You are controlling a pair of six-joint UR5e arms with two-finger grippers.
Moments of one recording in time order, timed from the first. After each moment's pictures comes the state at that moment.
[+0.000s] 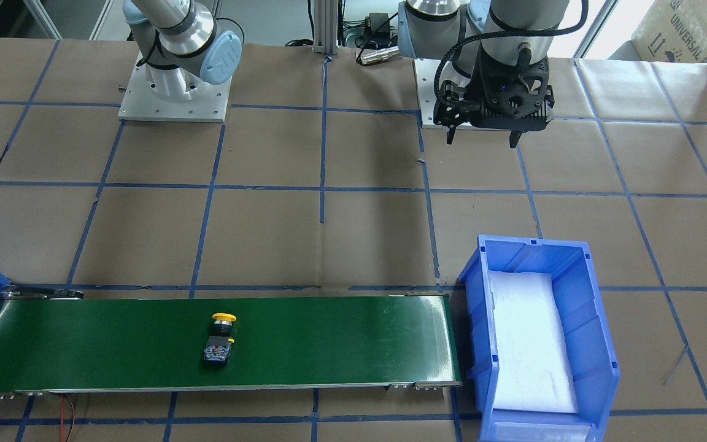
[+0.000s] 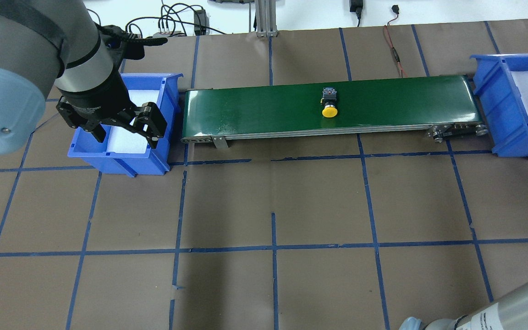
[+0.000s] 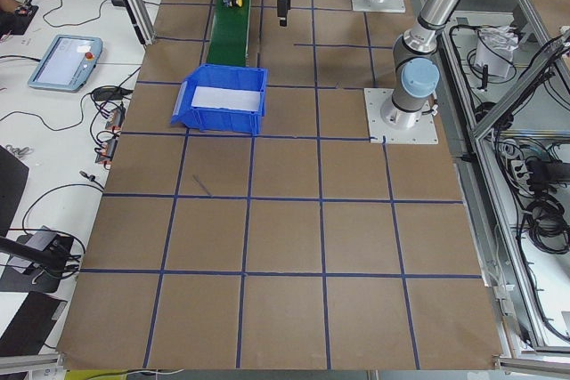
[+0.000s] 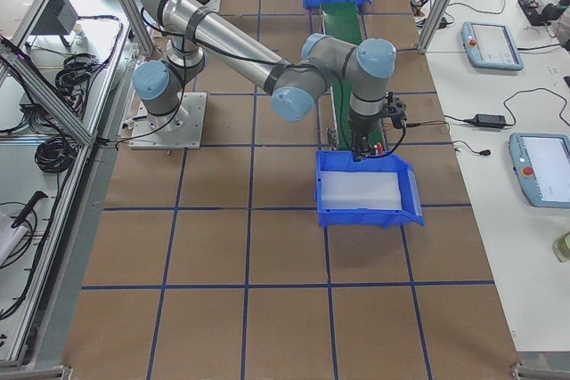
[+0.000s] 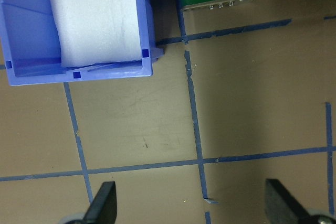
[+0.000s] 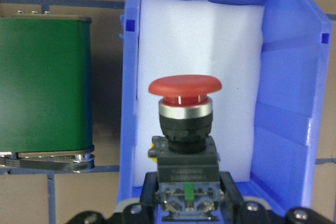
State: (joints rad) left arm -1.64 -1.51 -1.65 -1.59 1.67 0.06; right arm 0.95 -1.19 1.38 -1.88 -1.65 -0.67
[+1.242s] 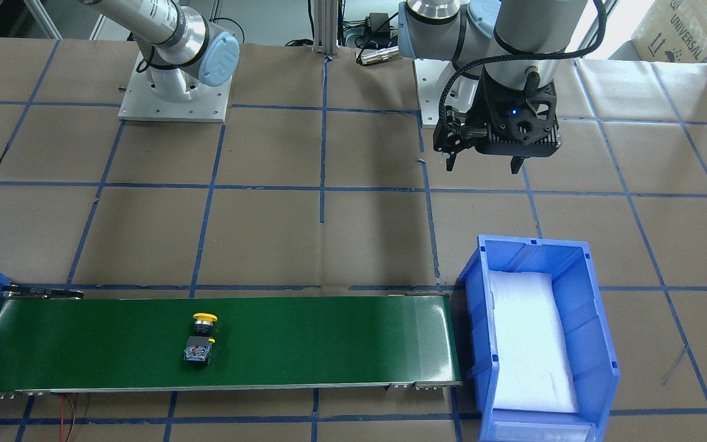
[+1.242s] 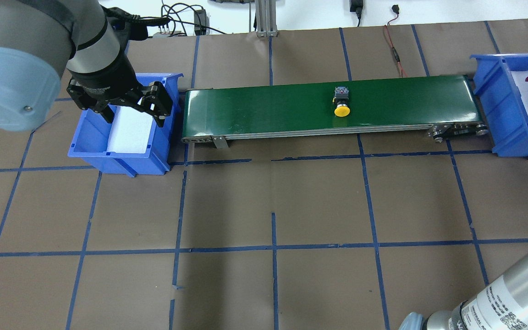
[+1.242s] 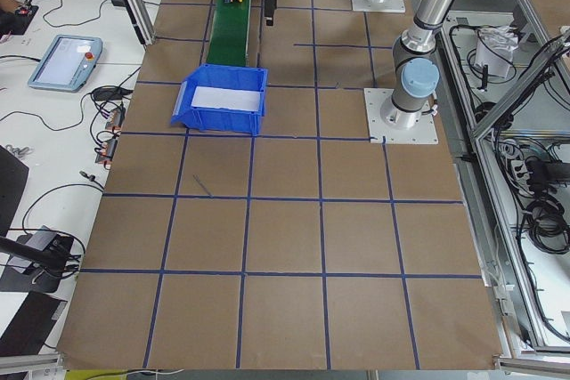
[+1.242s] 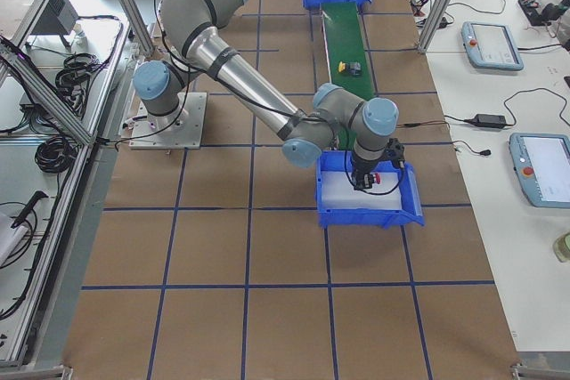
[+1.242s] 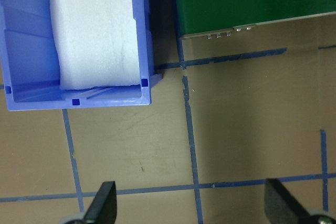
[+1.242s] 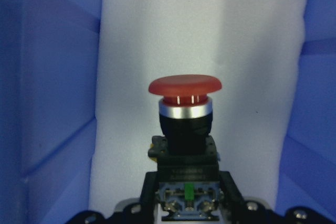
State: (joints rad) left arm -1.63 -1.60 -1.58 -1.52 1.65 0.02; right arm 0.94 -0.97 1.37 -2.00 -1.58 -0.73
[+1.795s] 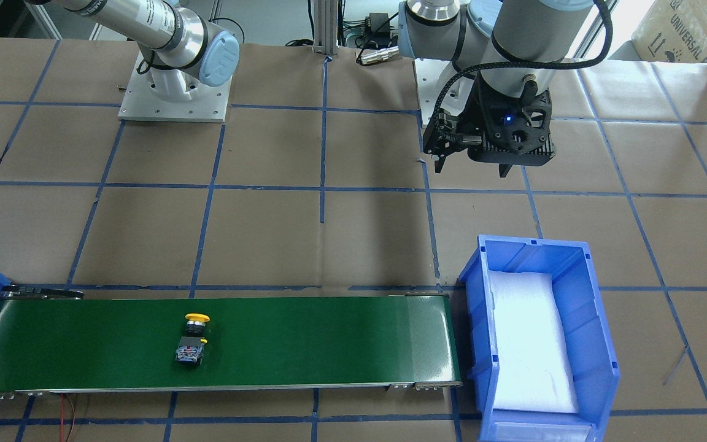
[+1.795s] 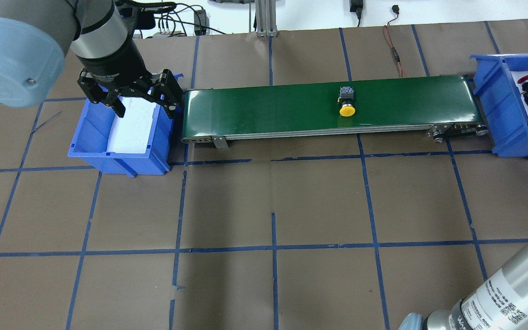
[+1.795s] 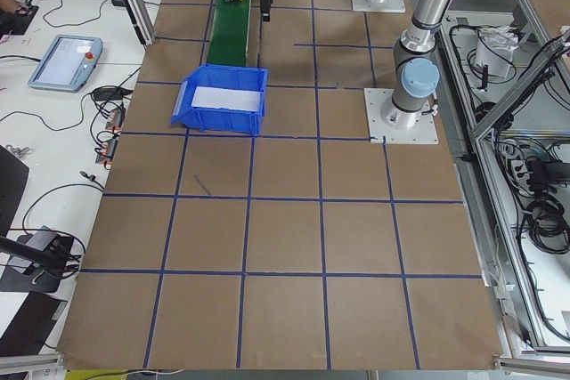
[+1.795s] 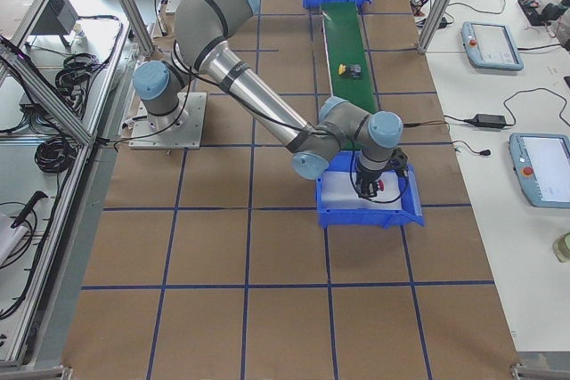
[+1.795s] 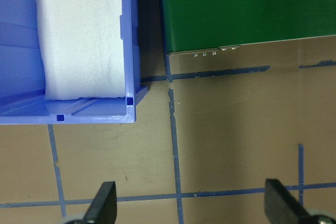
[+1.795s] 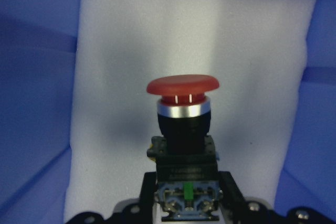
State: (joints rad) left arm -1.64 -1.62 -1.54 -1.57 1.59 0.01; right arm 0.94 -0.93 1.33 -2.03 -1.58 -0.74
